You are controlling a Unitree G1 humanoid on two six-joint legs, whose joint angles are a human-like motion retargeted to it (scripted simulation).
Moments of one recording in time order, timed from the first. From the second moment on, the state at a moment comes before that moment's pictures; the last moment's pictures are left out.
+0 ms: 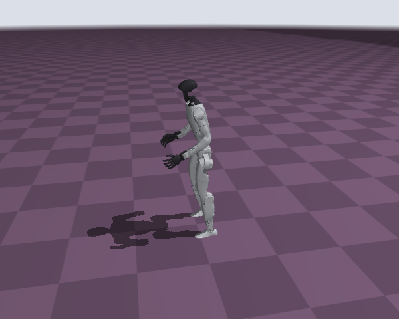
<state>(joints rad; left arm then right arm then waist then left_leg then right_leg) 0.03 0.33 -0.17 0.26 -0.16 -0.19 0.36 0.14 -0.38 0.23 0.16 0.09 -0.16 -0.35 0.03 -0.07 0.22 -0.04 0.07 0.13 0.05 -0.12 -0.06 -0.14 -0.08 0.08 0.30 -0.21 0.21</state>
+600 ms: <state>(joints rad) 0.15 0.37 -0.24 0.27 -0.19 -0.19 0.25 0.21 -0.41 0.11 0.17 0.20 -0.16 -0.34 0.07 -0.05 0.11 -0.06 0.07 0.15 0.13 -0.11 -0.05 0.05 -0.10 0.06 0.27 -0.28 0.20</state>
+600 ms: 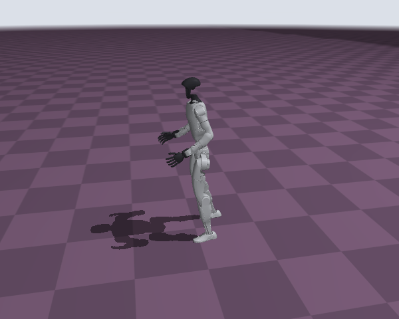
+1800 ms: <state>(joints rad) 0.52 0.52 0.16 0.20 -0.55 -0.19 0.47 -0.74 -0.74 0.52 0.13 -0.03 0.10 -0.41 0.32 -0.16 0.03 -0.73 0.12 0.13 0.91 0.01 -0.17 0.02 -0.25 0.04 0.42 -0.32 0.13</state>
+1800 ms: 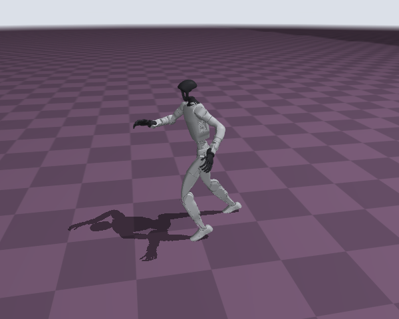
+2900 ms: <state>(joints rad) -0.47 0.23 -0.11 0.67 -0.79 -0.16 0.39 -0.13 -0.26 0.20 0.35 0.09 0.06 -0.45 0.06 -0.05 0.09 -0.08 0.08 0.15 -0.09 0.07 -0.05 0.02 -0.10 0.07 0.31 -0.37 0.13</state>
